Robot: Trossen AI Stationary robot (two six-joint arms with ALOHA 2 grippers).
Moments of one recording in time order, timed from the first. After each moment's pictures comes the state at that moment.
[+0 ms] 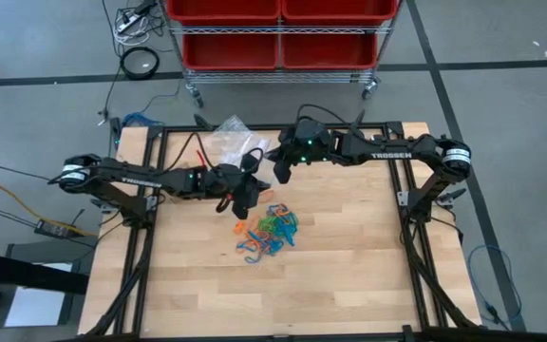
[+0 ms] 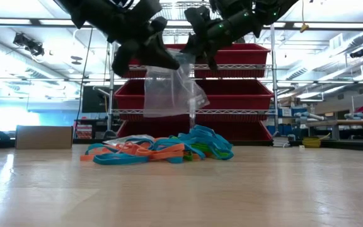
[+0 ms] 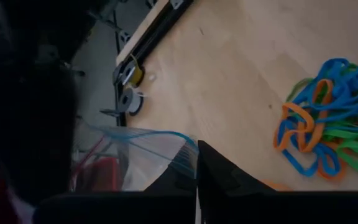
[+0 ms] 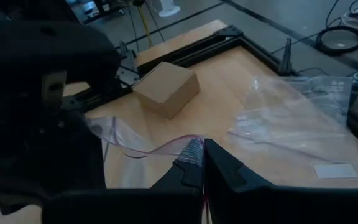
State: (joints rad) left arm 0.04 1.40 0.86 0.06 -0.21 0.84; right arm -0.27 1.63 1.20 0.03 -0.06 0.26
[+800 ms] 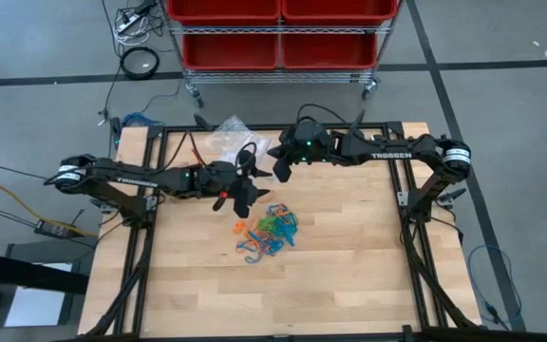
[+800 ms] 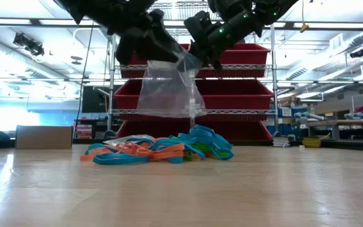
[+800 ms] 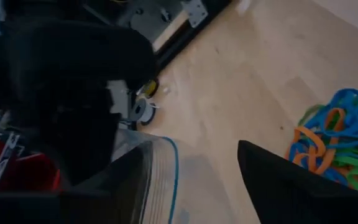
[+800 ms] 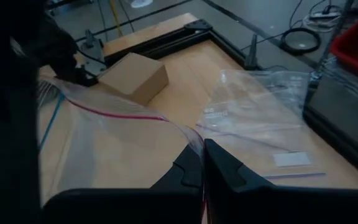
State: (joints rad) left arm 0.04 1.36 0.86 0.10 -0.22 0.78; right arm -0.27 1.63 1.20 -0.02 0.06 0.20
